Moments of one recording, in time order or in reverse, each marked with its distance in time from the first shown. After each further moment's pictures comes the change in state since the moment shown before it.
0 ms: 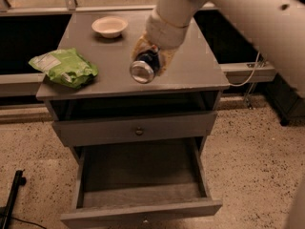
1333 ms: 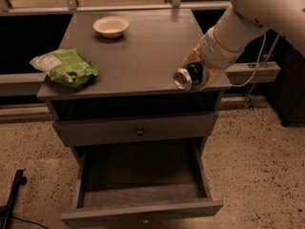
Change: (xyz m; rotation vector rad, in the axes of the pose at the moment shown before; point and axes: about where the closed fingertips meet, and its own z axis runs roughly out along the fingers) arm 0.051 0.132 -0.020 0.044 0.165 0.517
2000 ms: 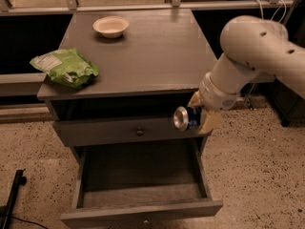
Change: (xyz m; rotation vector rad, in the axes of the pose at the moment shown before) arm -0.042 0.101 0.062 -0.260 -0.108 0.354
